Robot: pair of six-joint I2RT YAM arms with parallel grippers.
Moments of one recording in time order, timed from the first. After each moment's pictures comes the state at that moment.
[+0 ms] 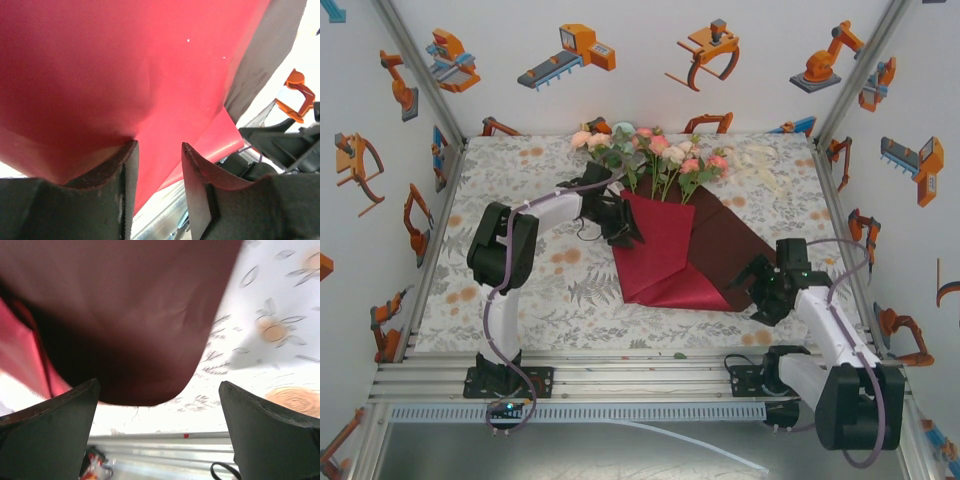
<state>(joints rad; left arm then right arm) -0.52 2.08 1.45 -0.48 0.60 -0.66 0.01 1.01 0.53 -0.71 -0.21 0.81</state>
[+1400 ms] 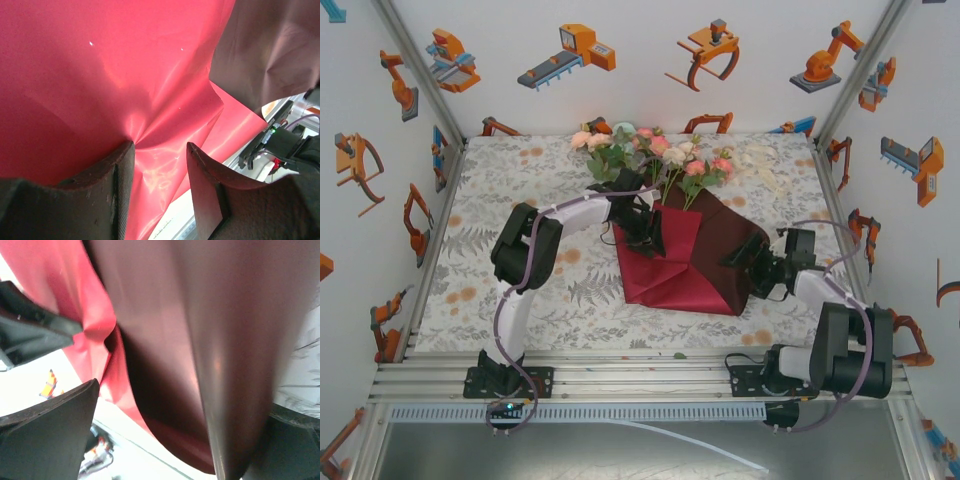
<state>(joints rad) -0.67 2.19 1.60 -0.54 0.58 -0.43 -0.12 1.26 0.46 -0.17 -0.66 0.64</state>
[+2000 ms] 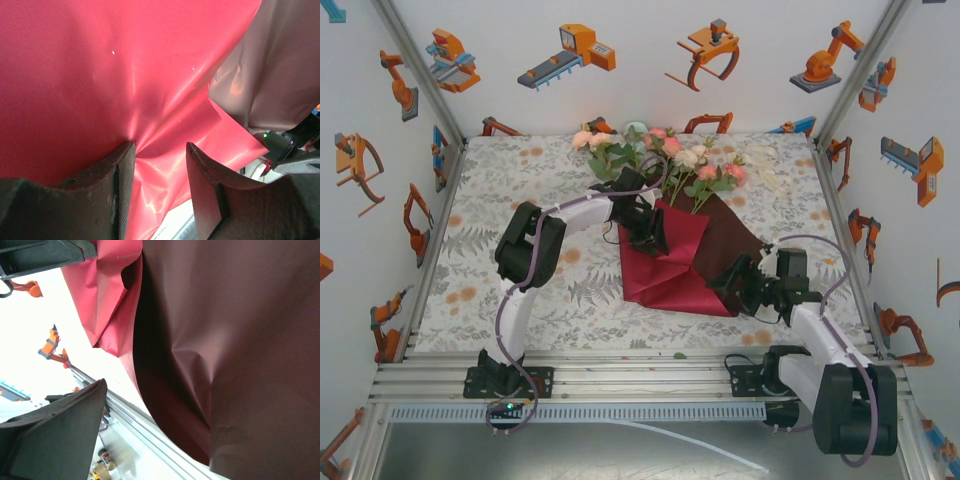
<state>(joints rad) -0.67 2.22 1.62 -0.51 0.60 -0.47 -0.01 0.96 0.31 -0.25 -0.71 0.67</state>
